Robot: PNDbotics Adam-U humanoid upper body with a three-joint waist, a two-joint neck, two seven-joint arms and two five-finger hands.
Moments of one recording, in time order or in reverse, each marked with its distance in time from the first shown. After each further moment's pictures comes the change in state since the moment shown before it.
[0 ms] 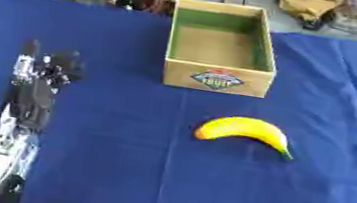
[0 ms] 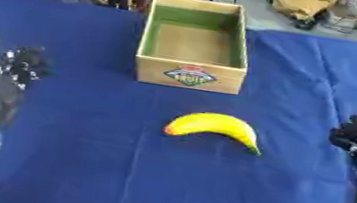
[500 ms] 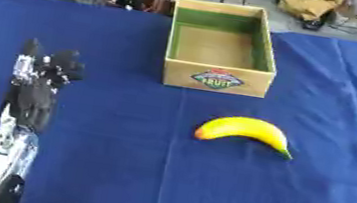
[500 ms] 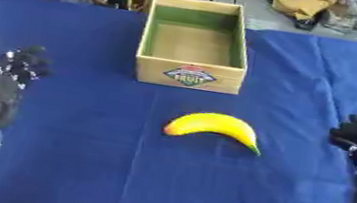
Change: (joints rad) left arm 0.000 0.000 0.000 0.000 0.000 0.000 0.000; right arm 0.000 -0.001 0.000 -0.003 0.000 0.002 0.002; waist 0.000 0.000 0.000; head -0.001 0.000
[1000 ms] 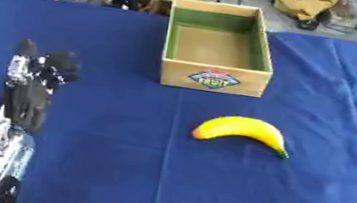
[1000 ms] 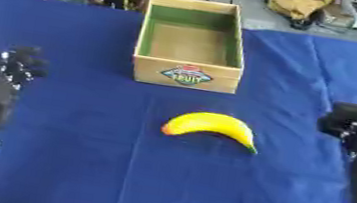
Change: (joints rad) left arm 0.000 0.000 0.000 0.000 0.000 0.004 -0.005; right arm -0.083 -0.172 0.074 -0.017 0.070 0.022 0.102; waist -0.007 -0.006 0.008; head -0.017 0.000
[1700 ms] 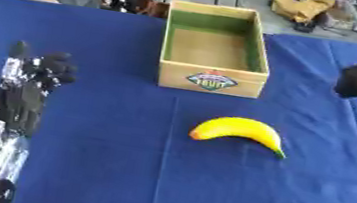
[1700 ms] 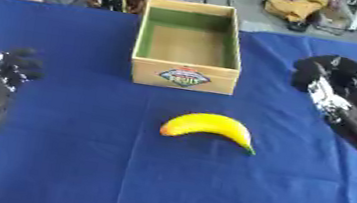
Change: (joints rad) left arm 0.001 0.000 -0.006 0.000 0.001 0.002 -0.010; right arm -0.205 -0.161 0.068 0.029 0.134 0.074 0.204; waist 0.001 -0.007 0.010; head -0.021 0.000
